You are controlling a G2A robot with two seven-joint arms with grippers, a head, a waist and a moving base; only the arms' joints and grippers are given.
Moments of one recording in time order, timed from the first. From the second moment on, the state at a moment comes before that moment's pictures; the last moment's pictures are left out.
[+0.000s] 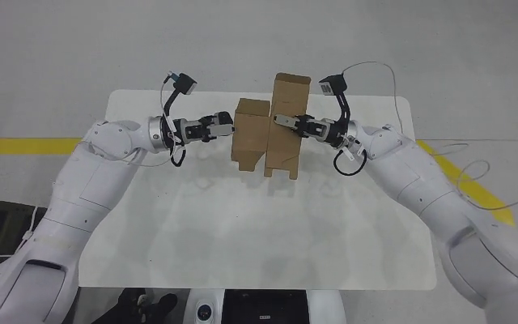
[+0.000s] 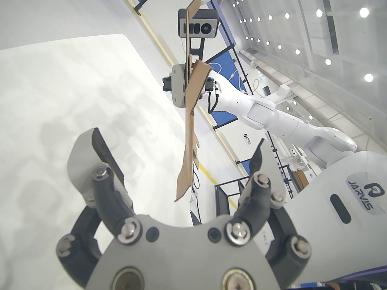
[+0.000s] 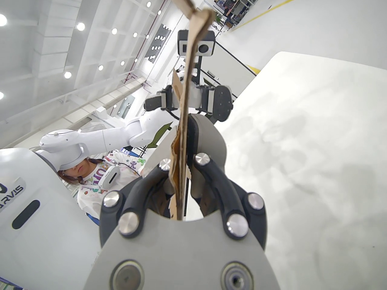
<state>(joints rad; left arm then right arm) 0.67 -0.96 -0.94 -1.24 -0.44 -0.61 -1.01 -0.36 -1.16 0.38 -0.84 0.82 -1.01 0.81</state>
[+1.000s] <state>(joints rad) 0.75 -0.98 -0.95 -1.32 -0.42 -0.49 -0.98 -0.41 -1.18 0.47 -0.84 0.75 -1.00 0.82</state>
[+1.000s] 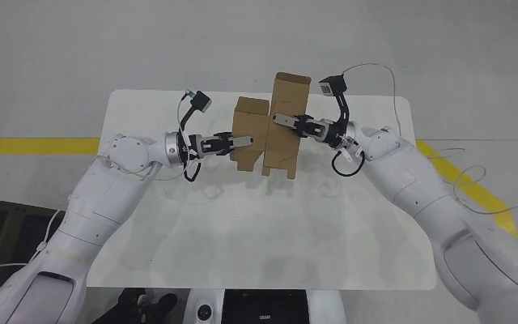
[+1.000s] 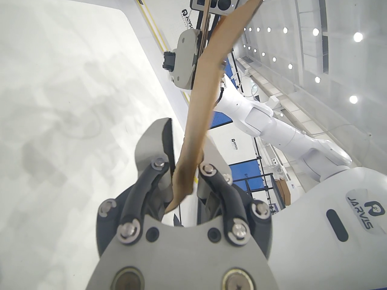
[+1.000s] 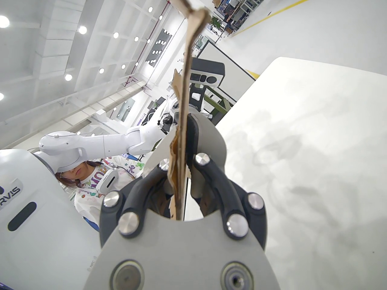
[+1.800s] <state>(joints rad) 0.66 -0.96 -1.01 -1.23 -0.38 -0.35 -1.37 -0.43 -1.07 0.52 -0.91 0.66 -0.86 0.96</state>
